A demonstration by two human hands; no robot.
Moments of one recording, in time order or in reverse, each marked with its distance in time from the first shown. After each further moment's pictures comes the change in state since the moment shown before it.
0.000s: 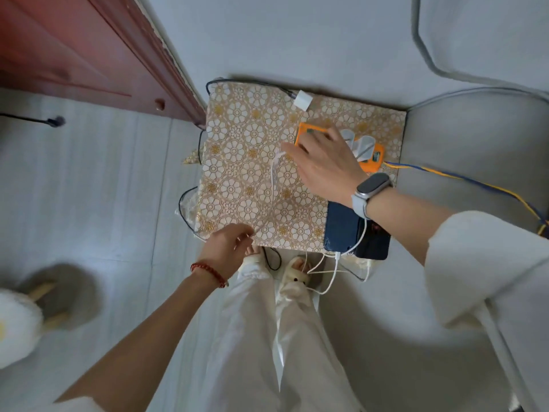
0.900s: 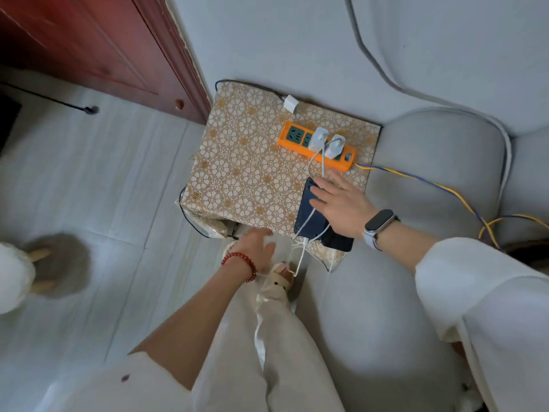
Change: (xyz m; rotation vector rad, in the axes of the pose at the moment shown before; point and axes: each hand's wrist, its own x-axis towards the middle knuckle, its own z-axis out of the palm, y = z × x) left_hand -0.051 0.081 0.092 0.035 -0.122 -0.253; right_hand -0.134 0.031 0.019 -0.245 -0.311 -0.283
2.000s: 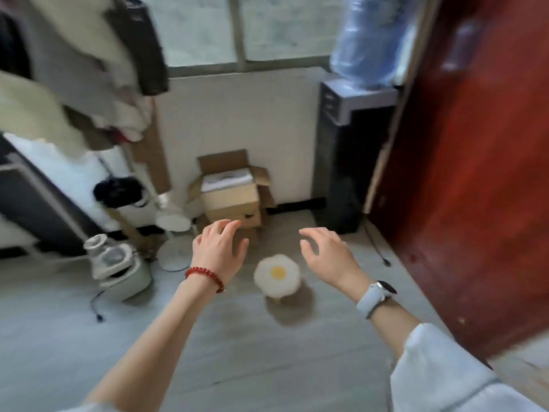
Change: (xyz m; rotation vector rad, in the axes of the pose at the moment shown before) left_hand -0.610 -0.414 -0.176 -0.058 1.468 -0.563; right_hand 0.000 -0.632 -0.425 0.582 0.560 -0.600
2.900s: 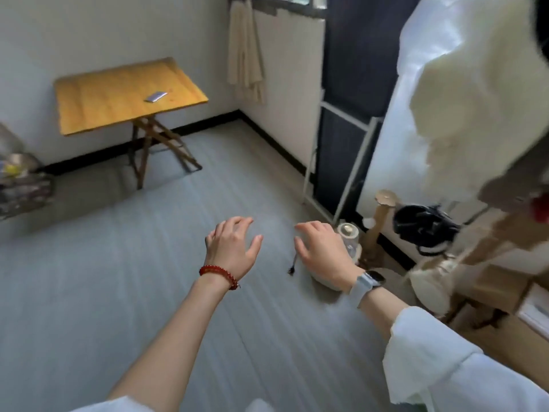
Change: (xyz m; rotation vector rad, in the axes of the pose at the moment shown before) left_hand -0.040 -0.549 -0.174 0.184 0.395 -1.115; right_hand 0.241 -0.513 0.473 -0.068 -0.714 -1.007
